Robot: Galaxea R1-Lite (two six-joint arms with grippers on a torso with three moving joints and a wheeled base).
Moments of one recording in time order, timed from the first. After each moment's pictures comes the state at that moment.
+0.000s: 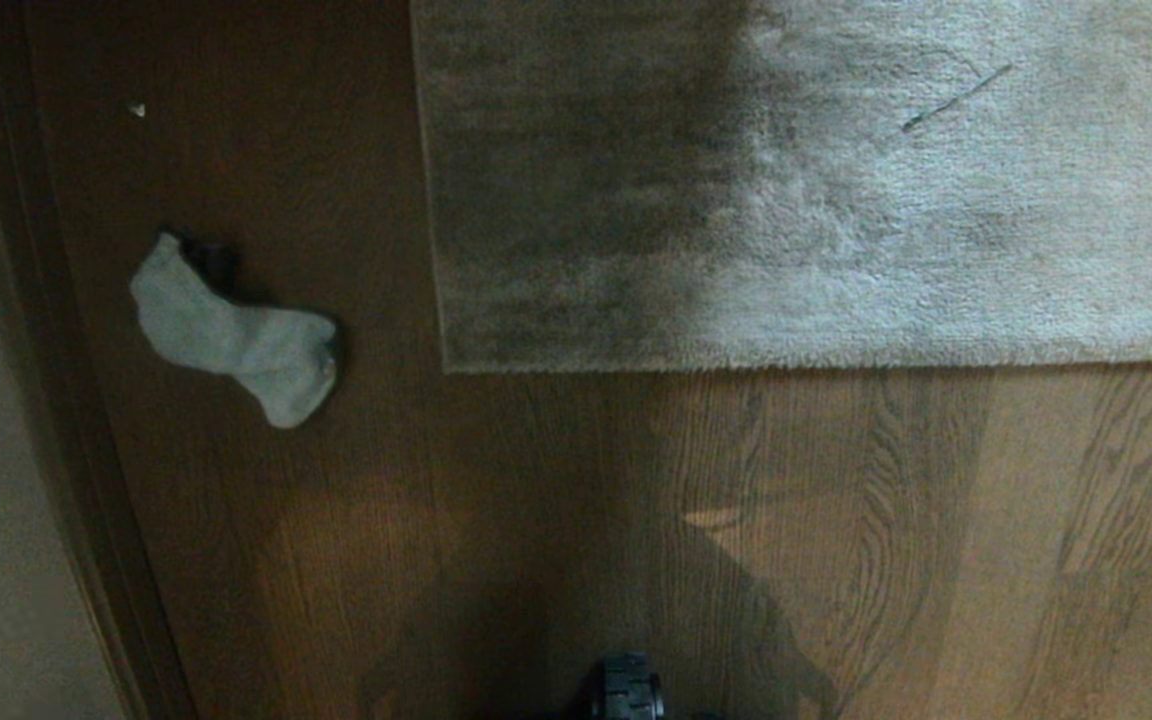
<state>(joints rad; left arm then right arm) 0.00 0.00 0.00 0.00 0.01 -0.07 0.00 0.00 0.00 -0.01 -0.01 0.00</state>
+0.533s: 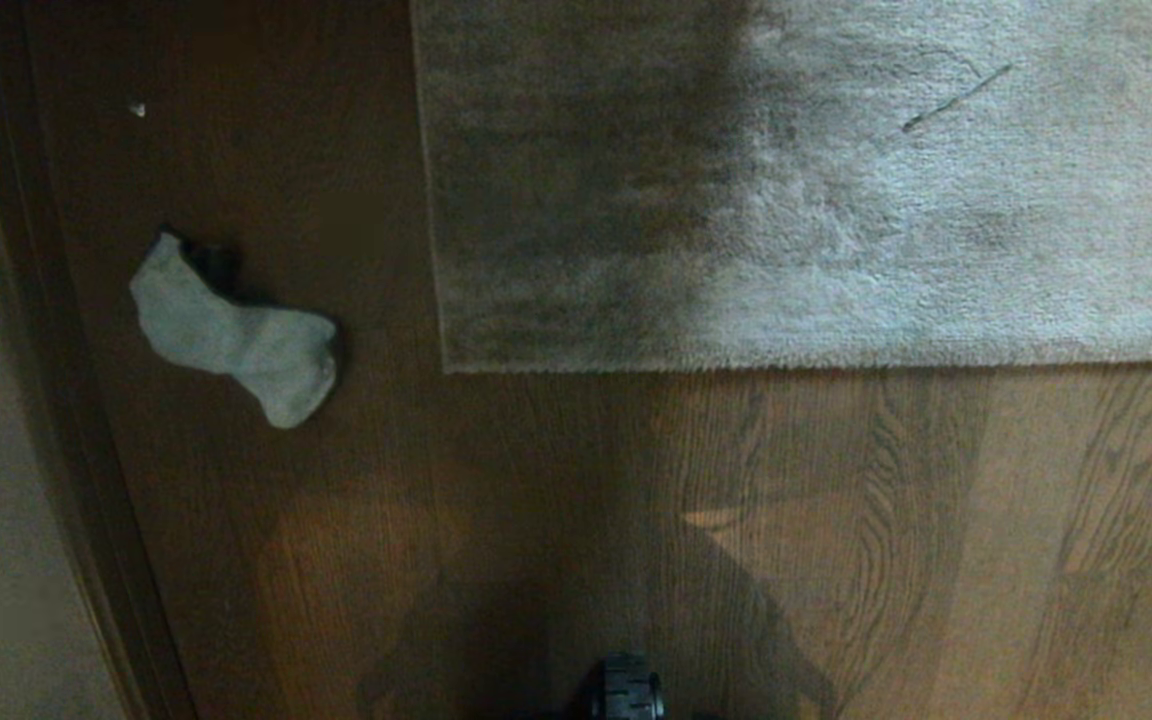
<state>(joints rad) 0.00 0.00 0.00 0.00 0.01 -0.06 0.00 0.00 0.00 -0.01 -0.01 0.00</state>
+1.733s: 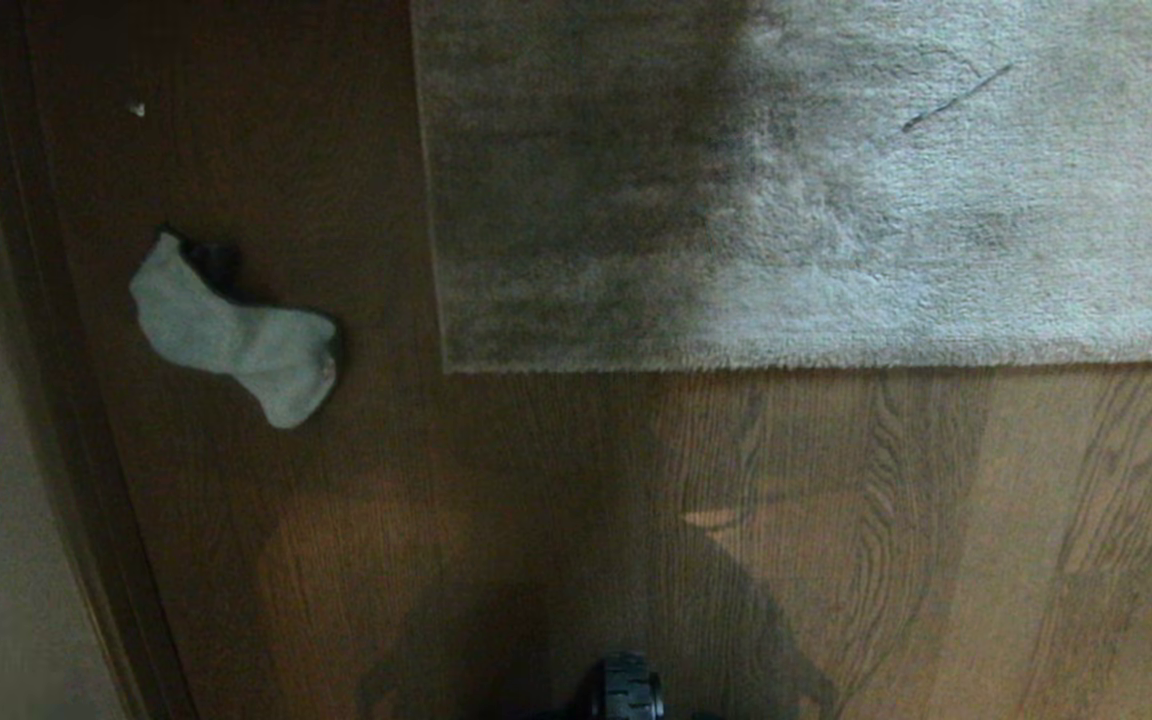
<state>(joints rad) 0.00 0.07 -0.20 0.14 0.07 -0.07 0.00 0.00 0.00 -0.01 -0.01 0.00</state>
